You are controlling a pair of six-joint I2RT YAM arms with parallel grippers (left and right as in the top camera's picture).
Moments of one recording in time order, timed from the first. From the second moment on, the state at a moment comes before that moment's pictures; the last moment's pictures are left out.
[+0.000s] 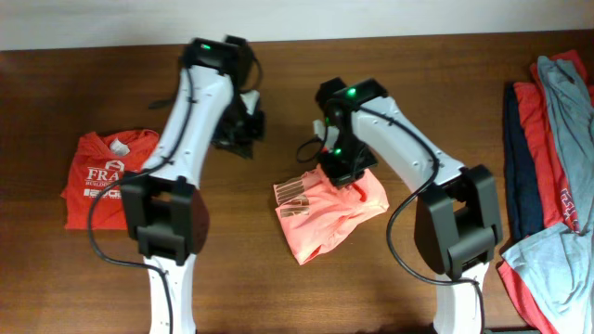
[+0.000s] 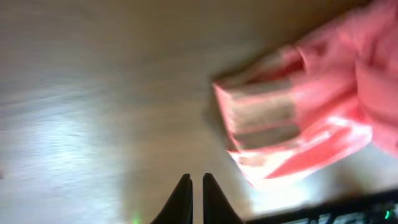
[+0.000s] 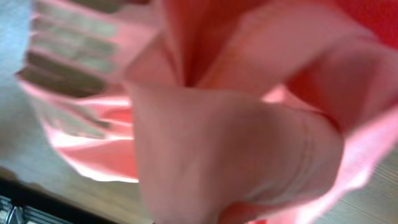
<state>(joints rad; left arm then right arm) -0.28 2.26 2.20 -1.63 0.16 -0.18 0.42 2.11 1.78 -1.38 -0.18 0.00</state>
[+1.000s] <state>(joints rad) -0.53 2.26 1.71 -1.19 0.30 -0.21 0.21 2.11 1.82 -1.45 -0.17 -0.04</state>
